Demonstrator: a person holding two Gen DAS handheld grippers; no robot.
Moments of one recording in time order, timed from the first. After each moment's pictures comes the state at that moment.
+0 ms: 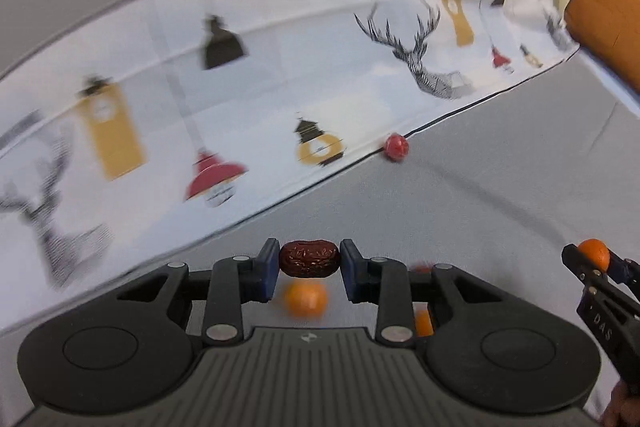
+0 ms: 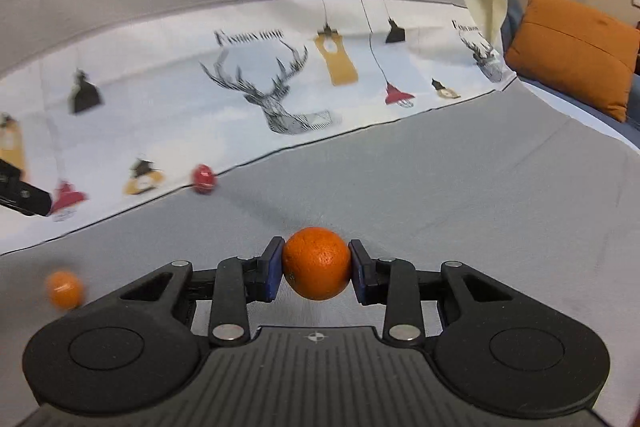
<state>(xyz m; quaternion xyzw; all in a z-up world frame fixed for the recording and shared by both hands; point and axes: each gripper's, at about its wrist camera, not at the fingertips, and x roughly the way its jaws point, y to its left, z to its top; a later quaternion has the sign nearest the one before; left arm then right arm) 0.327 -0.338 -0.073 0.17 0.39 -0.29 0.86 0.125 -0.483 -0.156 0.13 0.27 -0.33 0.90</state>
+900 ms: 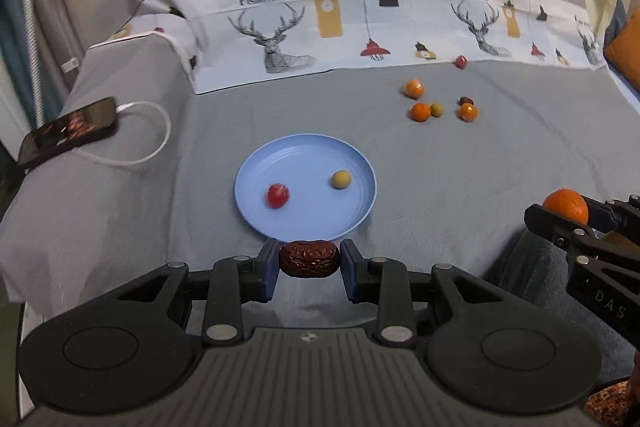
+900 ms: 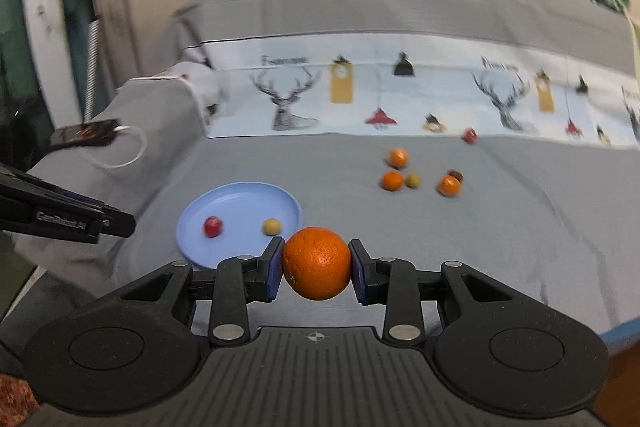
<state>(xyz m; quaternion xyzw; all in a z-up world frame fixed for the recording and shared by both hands) -0.021 -0.028 0.001 0.11 0.41 -0.13 0.90 -0.114 -0.209 -0.023 0.05 0.30 -0.01 0.95</state>
